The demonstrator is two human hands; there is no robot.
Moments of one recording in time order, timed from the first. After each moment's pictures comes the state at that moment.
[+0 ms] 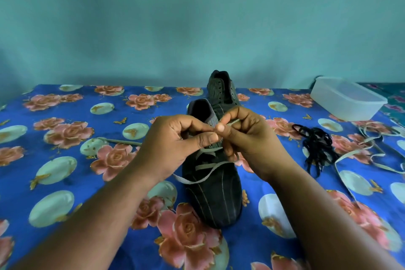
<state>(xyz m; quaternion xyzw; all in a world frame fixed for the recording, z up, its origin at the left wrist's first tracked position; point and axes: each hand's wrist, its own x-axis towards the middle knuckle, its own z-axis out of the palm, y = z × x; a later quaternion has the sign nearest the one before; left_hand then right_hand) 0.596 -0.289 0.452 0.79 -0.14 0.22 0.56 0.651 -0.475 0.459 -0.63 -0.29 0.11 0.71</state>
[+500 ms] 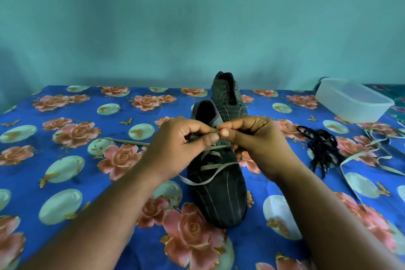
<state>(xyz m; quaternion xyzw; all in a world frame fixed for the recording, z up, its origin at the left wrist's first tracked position) 0.599 -0.283 0.447 0.84 -0.16 0.24 0.47 0.653 -0.481 0.458 -0.69 -0.25 0.07 0.67</state>
